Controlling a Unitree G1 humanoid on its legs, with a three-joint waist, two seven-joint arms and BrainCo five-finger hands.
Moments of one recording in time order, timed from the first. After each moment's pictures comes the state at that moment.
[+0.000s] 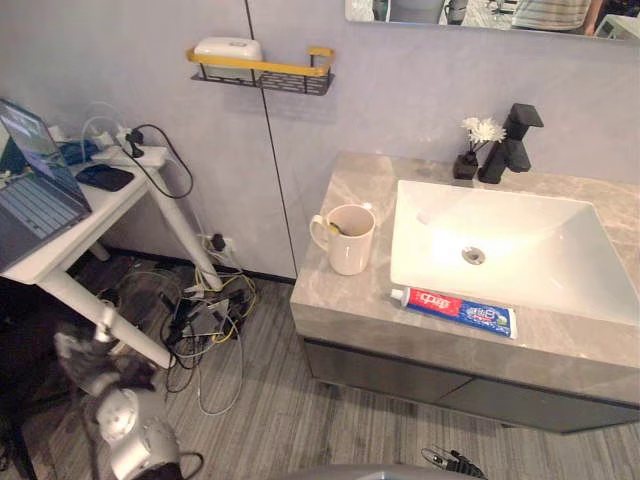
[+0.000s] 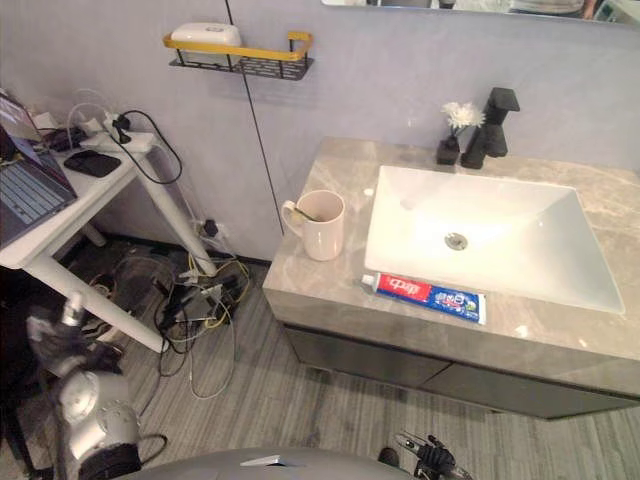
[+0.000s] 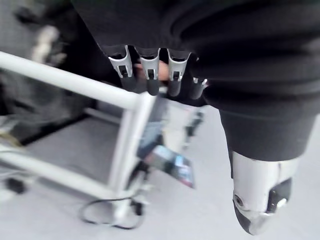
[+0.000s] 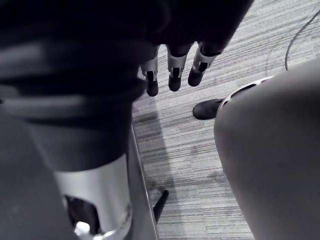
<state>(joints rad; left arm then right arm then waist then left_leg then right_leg) 0.05 0.03 0.60 -0.12 -0.33 -0.18 0.37 0.09 -0.10 -0.30 1.21 0.14 -0.04 0.04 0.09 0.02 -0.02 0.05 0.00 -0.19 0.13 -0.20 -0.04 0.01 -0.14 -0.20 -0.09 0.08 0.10</state>
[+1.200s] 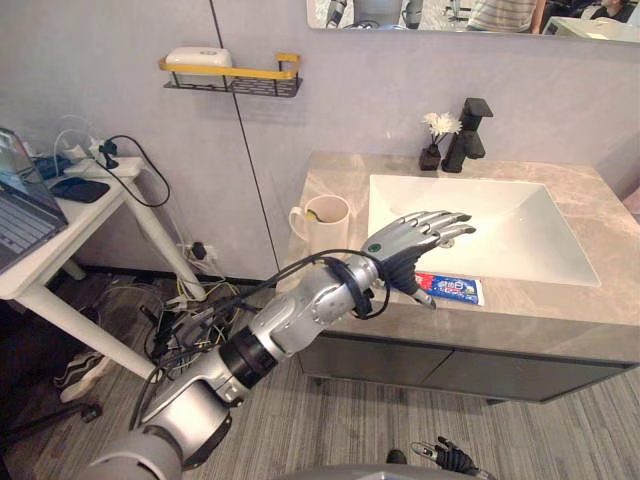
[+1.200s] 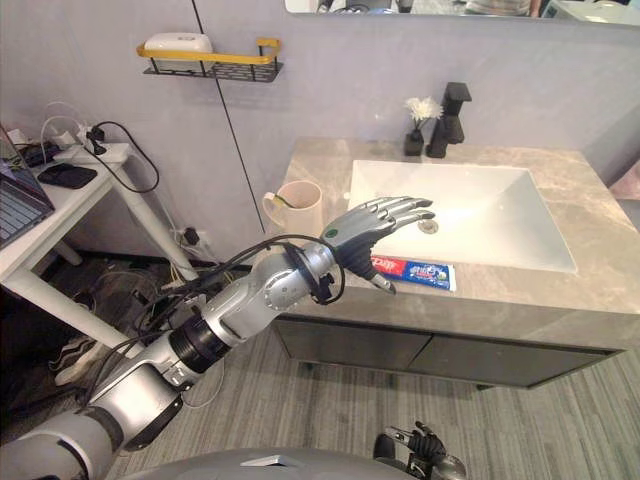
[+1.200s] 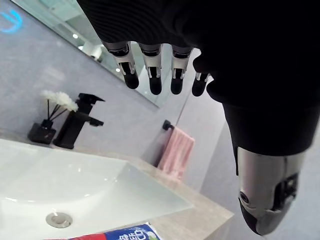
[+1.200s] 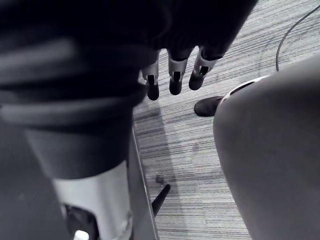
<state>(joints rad) -0.64 0.24 -0.71 0.09 0.60 -0.15 -0.02 0.07 -0.10 -0.20 1.14 0.14 -0.04 0.09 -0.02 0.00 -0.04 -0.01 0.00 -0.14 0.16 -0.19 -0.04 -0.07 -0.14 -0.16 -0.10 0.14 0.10</state>
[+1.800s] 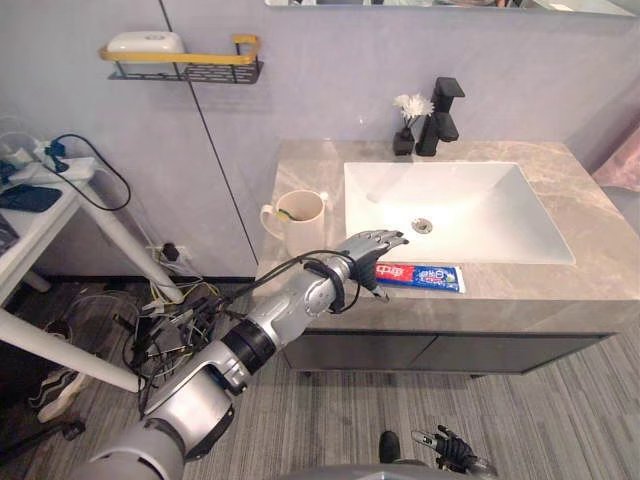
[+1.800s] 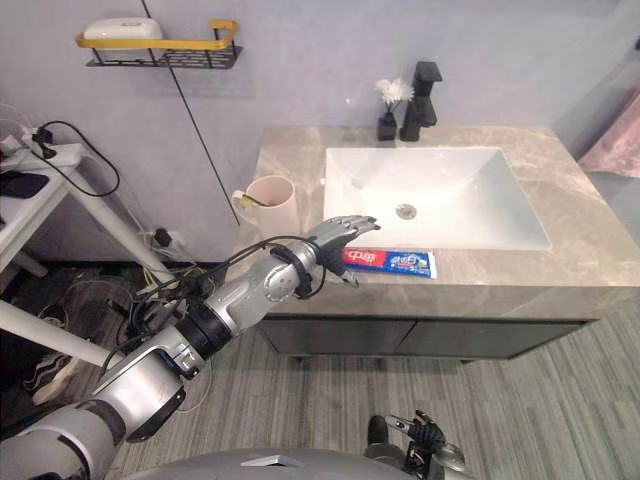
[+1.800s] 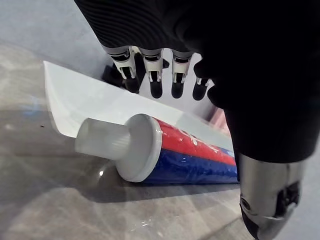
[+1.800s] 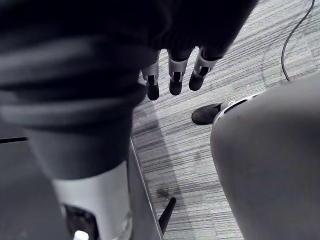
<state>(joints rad) -0.66 0.25 -0.71 0.40 0.62 -0.09 -0.02 0.04 -0.11 -0.21 1.13 0.14 -0.03 0.08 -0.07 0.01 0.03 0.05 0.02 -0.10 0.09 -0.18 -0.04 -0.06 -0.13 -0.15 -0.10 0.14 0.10</state>
